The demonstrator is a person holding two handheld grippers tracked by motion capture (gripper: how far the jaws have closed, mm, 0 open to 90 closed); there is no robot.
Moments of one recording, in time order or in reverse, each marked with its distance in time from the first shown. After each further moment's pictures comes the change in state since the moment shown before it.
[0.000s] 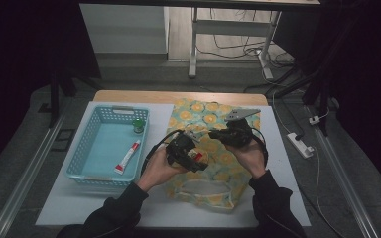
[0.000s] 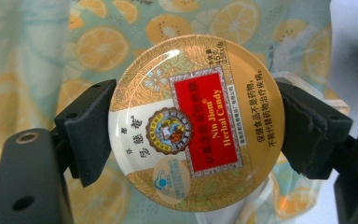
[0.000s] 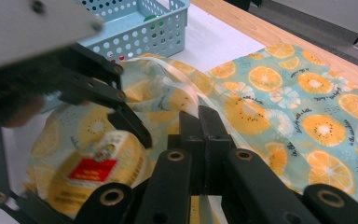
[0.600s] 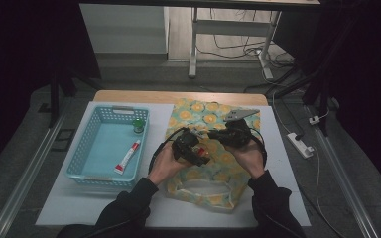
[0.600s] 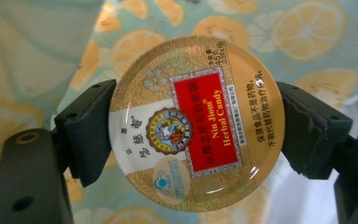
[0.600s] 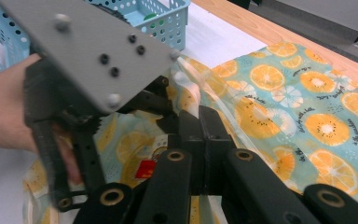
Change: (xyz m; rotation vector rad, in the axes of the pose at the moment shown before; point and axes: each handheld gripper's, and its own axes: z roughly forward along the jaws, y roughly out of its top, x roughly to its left) left arm 0.029 0.002 0.034 -0.004 0.095 -0.033; right arm 0.001 -0.001 0.004 0.006 -0.003 0.006
